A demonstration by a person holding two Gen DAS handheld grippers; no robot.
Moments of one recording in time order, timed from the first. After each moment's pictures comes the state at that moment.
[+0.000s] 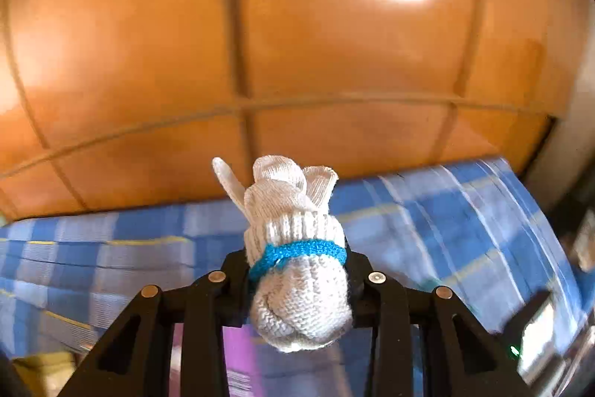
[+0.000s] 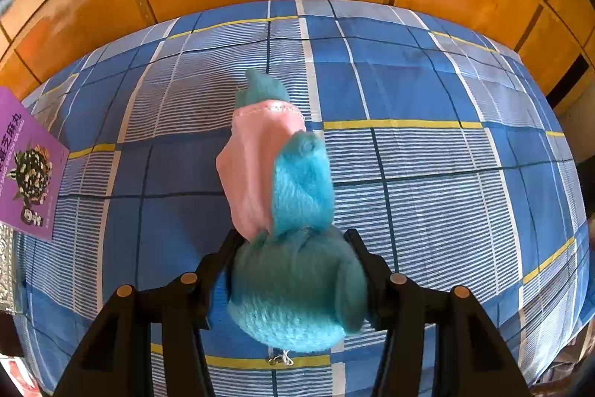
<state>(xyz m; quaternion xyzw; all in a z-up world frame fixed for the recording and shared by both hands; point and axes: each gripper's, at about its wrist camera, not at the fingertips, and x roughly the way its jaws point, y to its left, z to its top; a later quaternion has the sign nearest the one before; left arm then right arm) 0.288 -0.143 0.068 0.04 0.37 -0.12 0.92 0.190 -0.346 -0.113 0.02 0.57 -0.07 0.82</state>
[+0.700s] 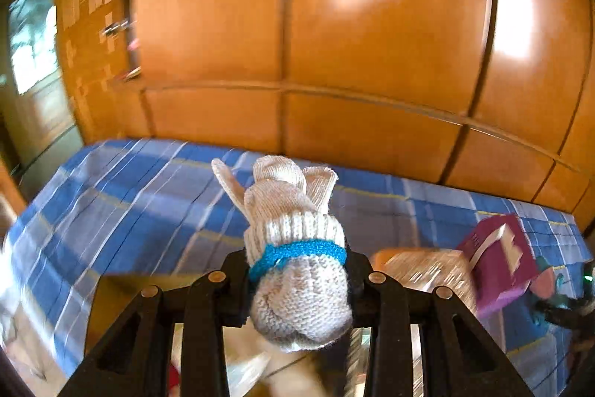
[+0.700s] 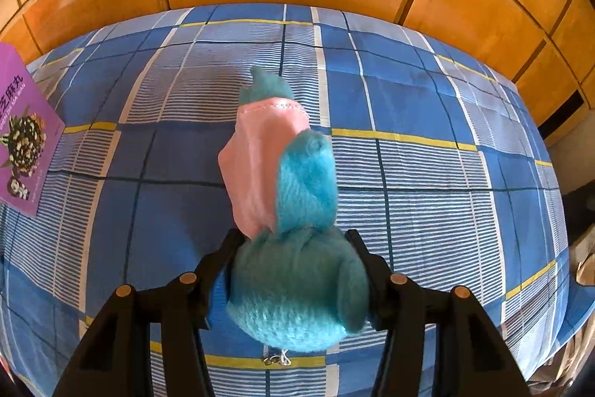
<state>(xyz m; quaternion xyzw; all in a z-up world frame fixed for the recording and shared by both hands) 0.141 0.152 0.049 -0.05 0.33 0.06 0.94 0.187 -0.330 -0.115 -0.05 0.56 -0.08 0.82</state>
